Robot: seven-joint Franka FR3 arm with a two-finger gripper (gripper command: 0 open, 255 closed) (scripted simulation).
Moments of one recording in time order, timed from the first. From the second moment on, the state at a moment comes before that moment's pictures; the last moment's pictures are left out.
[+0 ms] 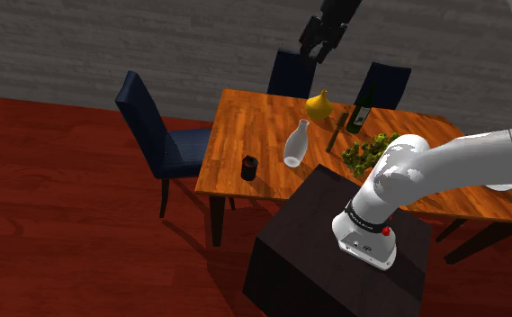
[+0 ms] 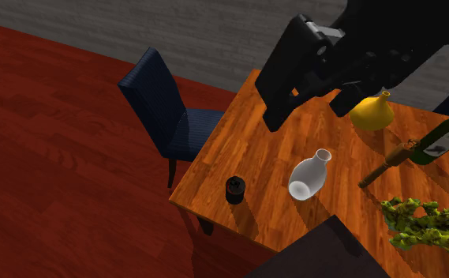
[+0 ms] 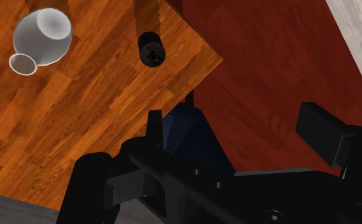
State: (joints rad) arm 0.00 -0.83 -0.02 -2.26 0.09 1.63 0.13
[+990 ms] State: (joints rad) arm 0.00 -0.67 0.01 -2.56 0.05 2.05 0.08
